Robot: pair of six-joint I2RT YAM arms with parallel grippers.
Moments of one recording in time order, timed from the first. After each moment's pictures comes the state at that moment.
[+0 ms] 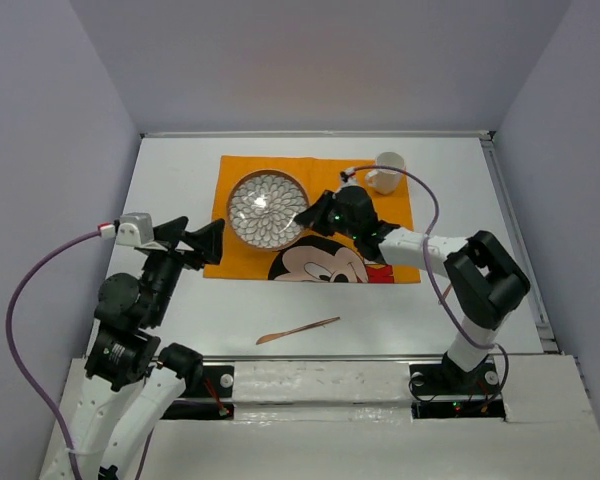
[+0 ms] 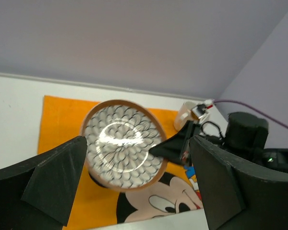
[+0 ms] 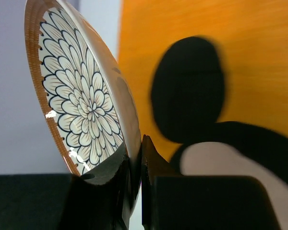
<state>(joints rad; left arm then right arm) -0.42 0.37 0.76 -0.22 -0.14 -0.36 0.72 1.77 1.07 0.38 -0.12 0.99</state>
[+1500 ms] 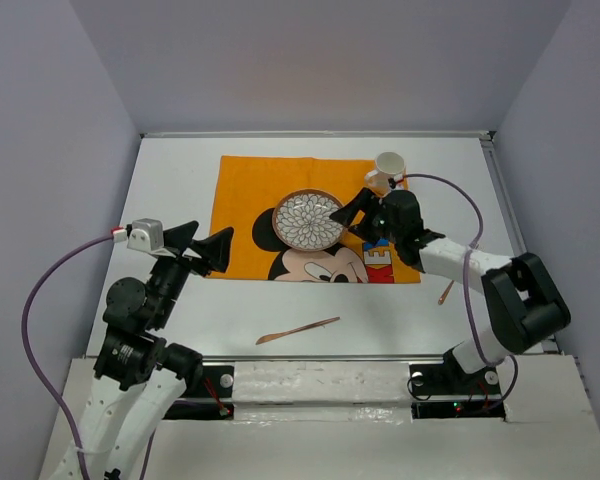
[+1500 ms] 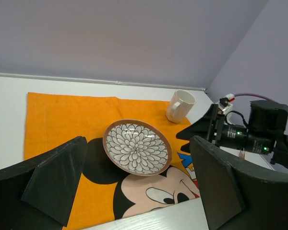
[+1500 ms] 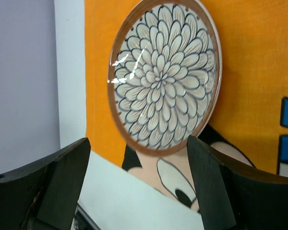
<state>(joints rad) -0.39 0.33 0.63 -0.15 -0.03 -0.36 0.45 1.58 0.80 0.33 -0.20 0.96</state>
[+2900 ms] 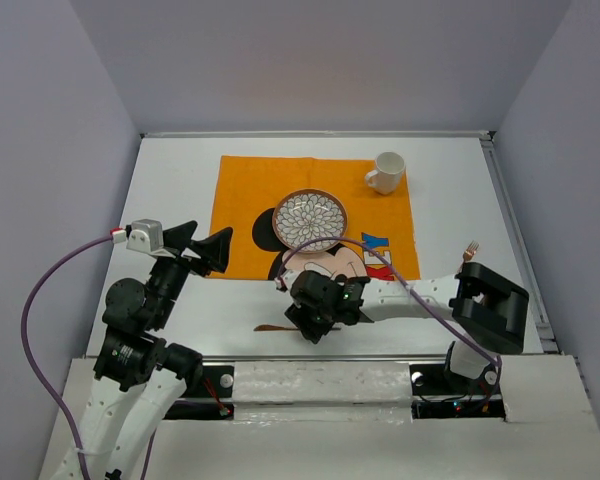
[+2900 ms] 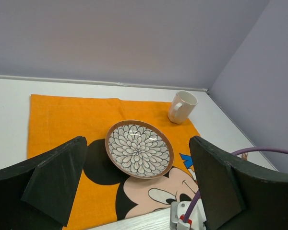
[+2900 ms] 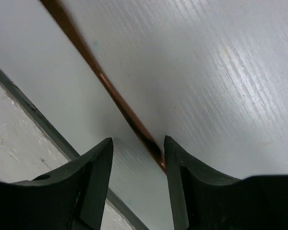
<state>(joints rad) -0.38 0.32 0.63 -0.15 -0.03 -0.35 1.17 1.65 0.93 -0.32 -0.03 0.28</state>
